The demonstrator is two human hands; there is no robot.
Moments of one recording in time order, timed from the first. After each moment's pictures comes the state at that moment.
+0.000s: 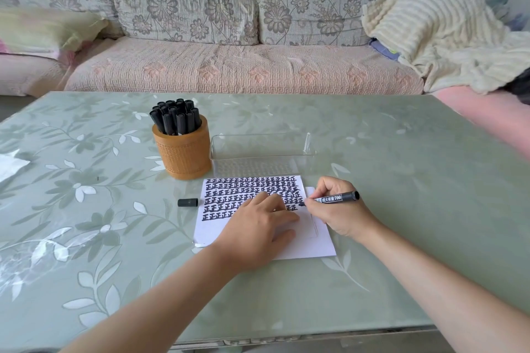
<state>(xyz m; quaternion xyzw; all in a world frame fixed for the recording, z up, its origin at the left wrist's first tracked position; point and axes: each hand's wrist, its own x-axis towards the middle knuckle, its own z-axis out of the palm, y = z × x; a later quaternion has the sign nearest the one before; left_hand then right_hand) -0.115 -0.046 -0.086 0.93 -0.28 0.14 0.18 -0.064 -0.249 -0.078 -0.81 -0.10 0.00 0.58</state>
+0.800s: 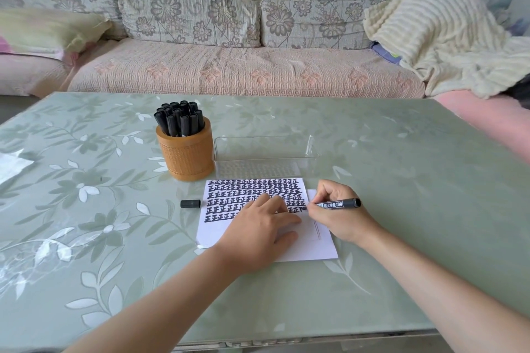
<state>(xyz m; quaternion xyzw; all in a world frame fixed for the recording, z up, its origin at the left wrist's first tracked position) -0.116 -0.046 -0.083 0.94 -0.27 0.13 0.19 -0.065 -0.251 -0.079 -0.83 -0.15 0.00 0.54</state>
